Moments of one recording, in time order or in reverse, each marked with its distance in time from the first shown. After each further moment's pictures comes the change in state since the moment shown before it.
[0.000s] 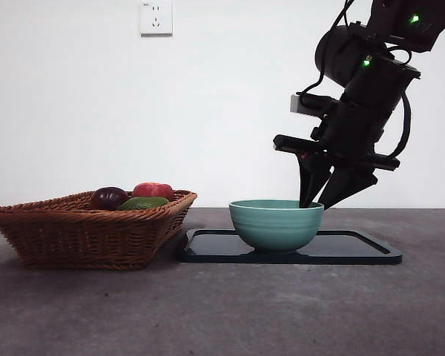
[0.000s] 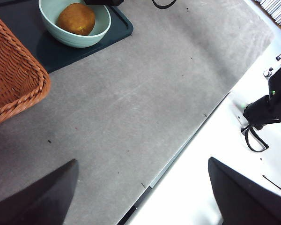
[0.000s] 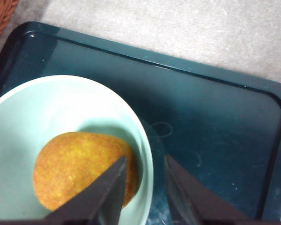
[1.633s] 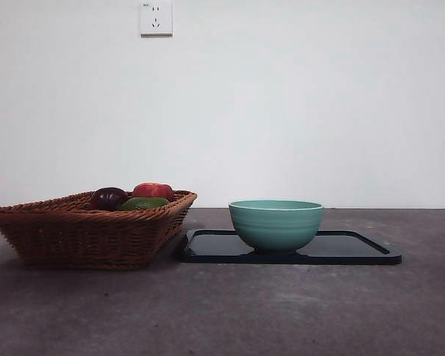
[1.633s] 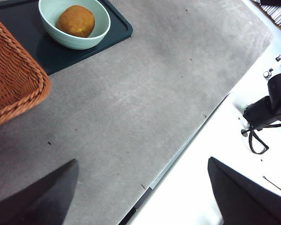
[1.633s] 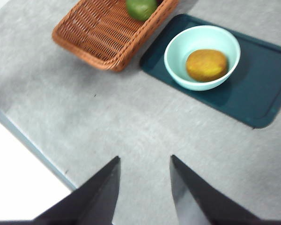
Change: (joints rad) left arm 0.000 0.000 0.000 0.007 0.000 0.000; right arm 0.119 -1.005 -0.151 -0.674 -0.182 -0.082
